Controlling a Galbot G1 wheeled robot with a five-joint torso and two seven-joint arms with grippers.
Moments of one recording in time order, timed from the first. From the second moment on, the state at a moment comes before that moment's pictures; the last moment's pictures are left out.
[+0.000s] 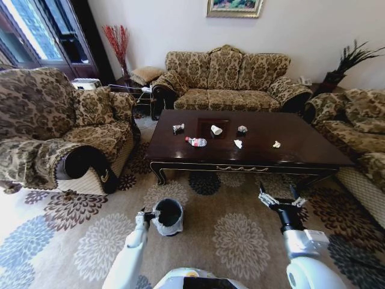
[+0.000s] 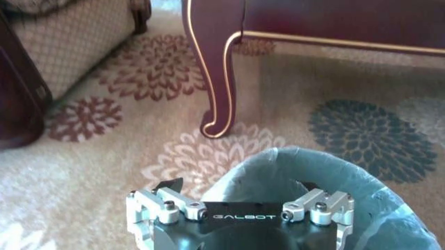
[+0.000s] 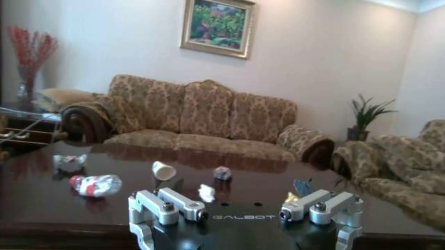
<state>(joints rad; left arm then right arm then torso) 1.00 -1.48 -0.58 -0.89 -0.12 -0.04 0.04 -1.76 1.44 0.79 2.37 0.15 -0.12 0.09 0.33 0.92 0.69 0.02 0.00</state>
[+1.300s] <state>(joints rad) 0.83 -1.44 -0.59 -0.59 -0.12 0.07 0.04 -1.79 1.49 0.88 2.35 0.10 -0.02 0.11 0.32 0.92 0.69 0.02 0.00</state>
